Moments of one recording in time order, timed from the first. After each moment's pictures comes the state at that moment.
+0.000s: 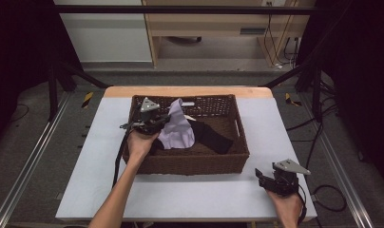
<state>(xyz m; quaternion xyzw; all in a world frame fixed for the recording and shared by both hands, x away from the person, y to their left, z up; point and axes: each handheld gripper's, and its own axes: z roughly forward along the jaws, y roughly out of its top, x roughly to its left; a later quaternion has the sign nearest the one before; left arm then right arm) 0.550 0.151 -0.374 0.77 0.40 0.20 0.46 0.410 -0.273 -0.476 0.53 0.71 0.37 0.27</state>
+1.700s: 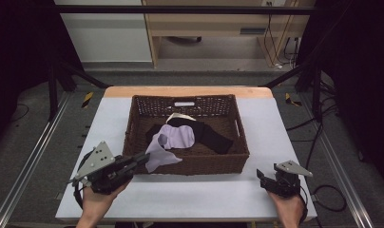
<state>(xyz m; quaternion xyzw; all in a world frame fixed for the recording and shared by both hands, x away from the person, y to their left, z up) 0.366 0.211 -0.330 0.76 0.29 0.19 0.55 0.405 -0.275 -0.475 0.53 0.71 0.37 0.27</state>
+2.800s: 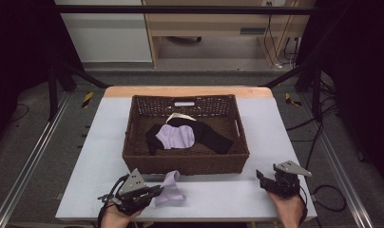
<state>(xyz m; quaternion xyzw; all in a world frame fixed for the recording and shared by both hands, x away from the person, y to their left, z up) 0.370 0.182 -0.436 0.84 0.31 0.10 0.42 0.406 -0.275 -0.477 0.53 0.72 0.37 0.27</state>
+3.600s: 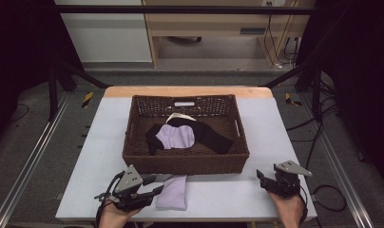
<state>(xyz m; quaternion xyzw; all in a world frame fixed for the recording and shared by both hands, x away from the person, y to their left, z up) 0.370 0.188 -0.417 0.82 0.33 0.14 0.45 0.407 -0.276 -0.478 0.53 0.71 0.37 0.27</state>
